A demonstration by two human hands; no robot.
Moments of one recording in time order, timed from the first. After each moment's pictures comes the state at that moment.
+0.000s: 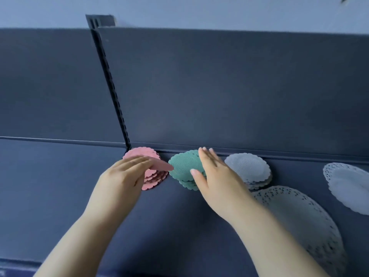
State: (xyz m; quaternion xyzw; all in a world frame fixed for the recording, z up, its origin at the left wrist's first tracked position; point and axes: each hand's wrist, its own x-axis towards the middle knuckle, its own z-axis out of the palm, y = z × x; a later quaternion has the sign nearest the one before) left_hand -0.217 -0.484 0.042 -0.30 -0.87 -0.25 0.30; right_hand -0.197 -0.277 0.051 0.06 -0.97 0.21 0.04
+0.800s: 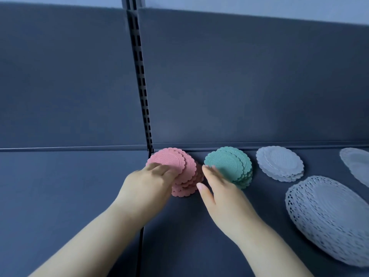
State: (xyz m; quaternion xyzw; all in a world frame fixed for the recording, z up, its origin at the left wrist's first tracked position) left_hand -0.302 -0.570 -0.001 -0.36 -0.91 -0.11 0.16; right_hand -0.215 -0.398 0.026 -0.05 -0.97 0.25 0.02
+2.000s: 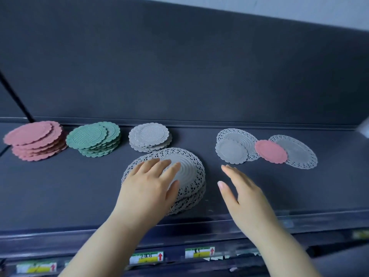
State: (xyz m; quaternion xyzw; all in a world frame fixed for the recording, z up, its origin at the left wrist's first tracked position) left_hand -0.097 -0.249 0.004 -0.33 -0.91 -0.12 0.21; right_hand -0.011 -0.047 0.014 -0.09 -0.96 0.25 0.13
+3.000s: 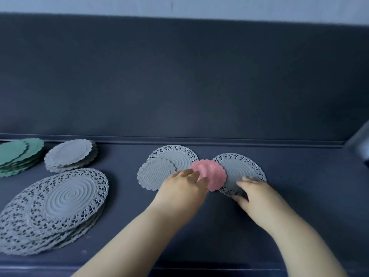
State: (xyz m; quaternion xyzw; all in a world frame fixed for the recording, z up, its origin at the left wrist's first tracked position) left_hand -0.099 0.052 0.000 -0.39 -0.91 -0.05 0.14; right_hand -0.040 0.234 0.016 -0.10 -0.99 0.10 -0.08
